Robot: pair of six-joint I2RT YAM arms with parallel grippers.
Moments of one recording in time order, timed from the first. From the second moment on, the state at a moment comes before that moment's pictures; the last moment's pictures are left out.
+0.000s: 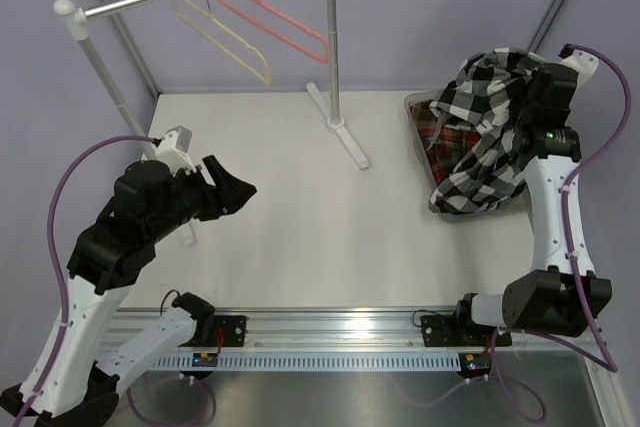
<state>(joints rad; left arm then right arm) -0.48 0.76 1.26 -0.92 0.08 -0.66 -0.14 1.33 1.44 -0.40 0.33 0.28</state>
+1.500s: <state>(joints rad) -0.48 0.70 1.26 -0.92 0.08 -0.69 -0.18 1.83 1.37 -0.63 0.19 0.51</state>
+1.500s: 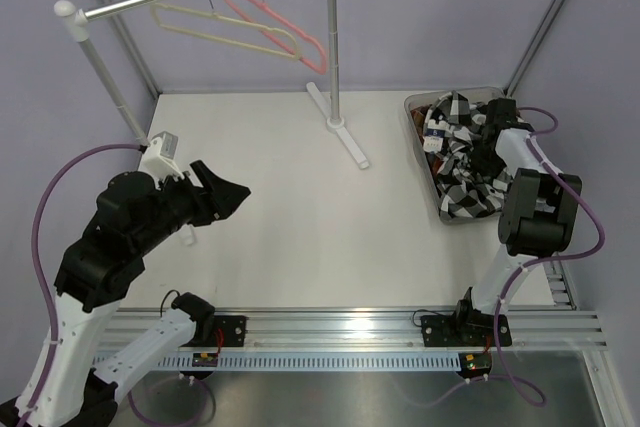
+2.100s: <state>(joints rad) -0.48 0.72 1.22 -0.90 0.08 -0.69 -0.15 1.67 1.51 -0.78 0.25 0.43</state>
